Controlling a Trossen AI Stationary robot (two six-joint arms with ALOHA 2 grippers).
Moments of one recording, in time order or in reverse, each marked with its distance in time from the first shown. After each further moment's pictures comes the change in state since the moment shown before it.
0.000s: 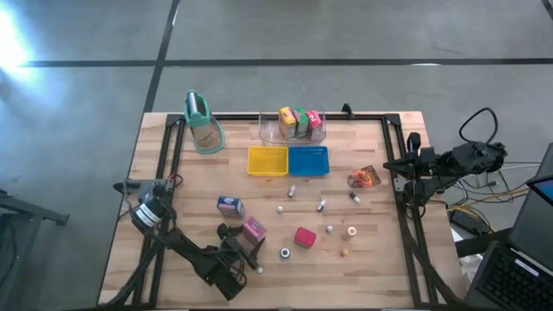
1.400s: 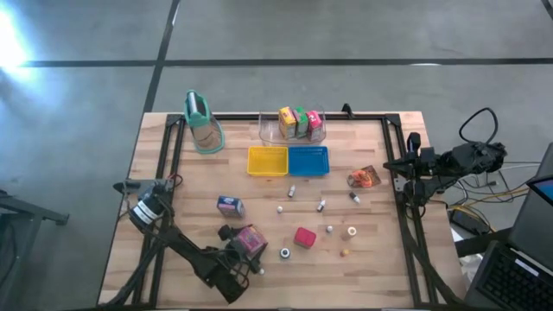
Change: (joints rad) left arm -0.002 -0.047 0.038 -0.018 0.065 0.198; right arm 0.000 0.000 0.000 0.000 0.000 0.000
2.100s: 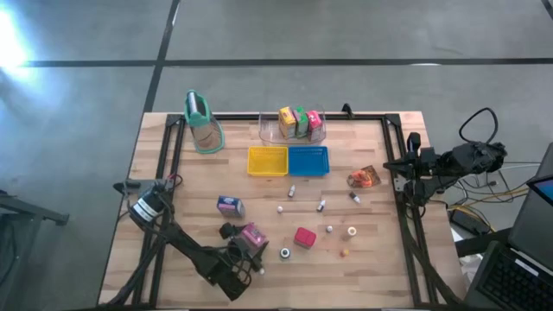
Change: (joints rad) left arm 0.029 -0.018 0.000 -0.018 0.055 0.005; right arm 0.000 0.000 0.000 0.000 0.000 0.000
